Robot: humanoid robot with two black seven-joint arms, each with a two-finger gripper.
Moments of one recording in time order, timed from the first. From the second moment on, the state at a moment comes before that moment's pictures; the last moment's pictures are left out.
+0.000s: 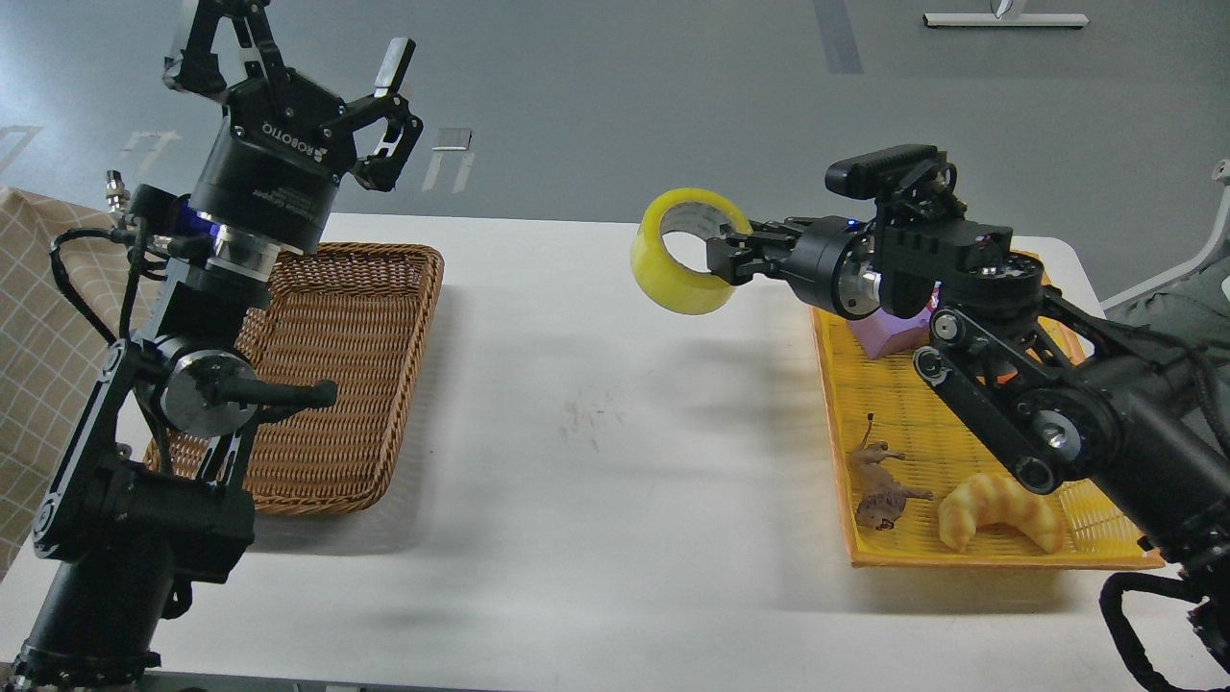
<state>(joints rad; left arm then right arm) -0.29 0.14 -1.54 -1.58 0.64 -0.32 -0.13 0.82 -0.12 0.78 1.11 -2.11 0.49 -0.01</state>
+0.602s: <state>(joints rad) -0.29 0.15 -1.54 -1.58 0.64 -0.32 -0.13 0.83 -0.05 0.57 1.05 -2.11 0.49 -0.04</state>
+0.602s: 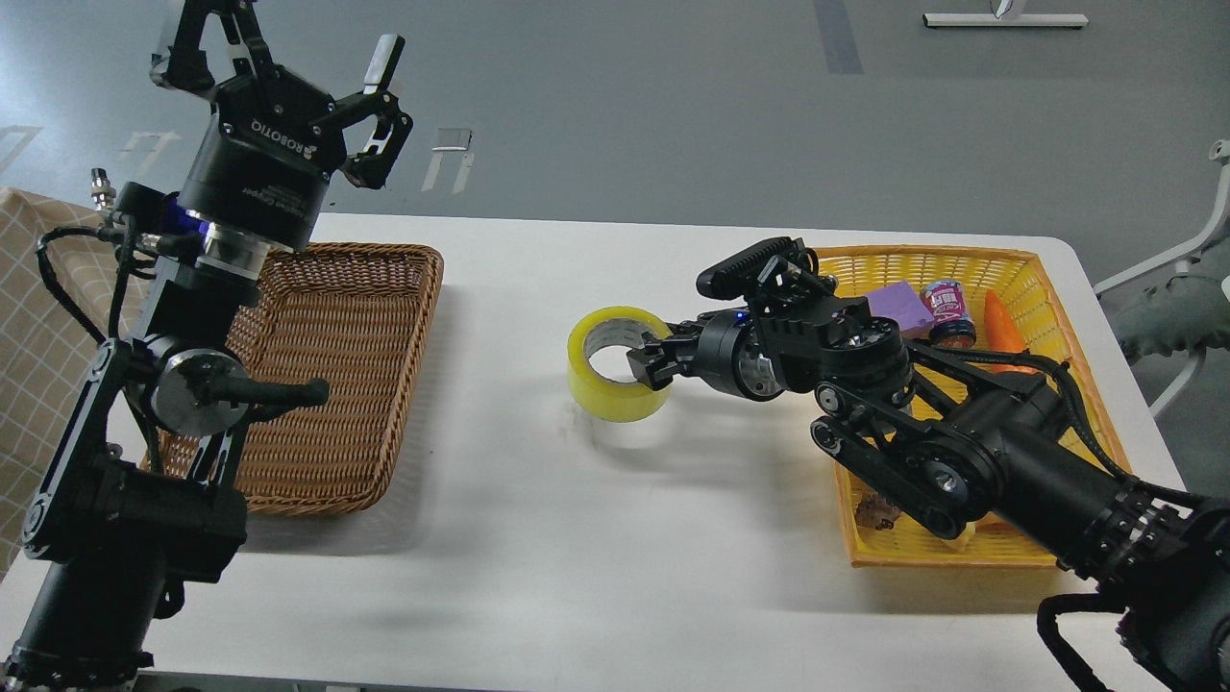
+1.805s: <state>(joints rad) -0.27 0.16 -1.55 -1.58 0.64 -0.32 -0.14 0.76 -0.03 0.55 1.07 -2.11 0.49 -0.07</state>
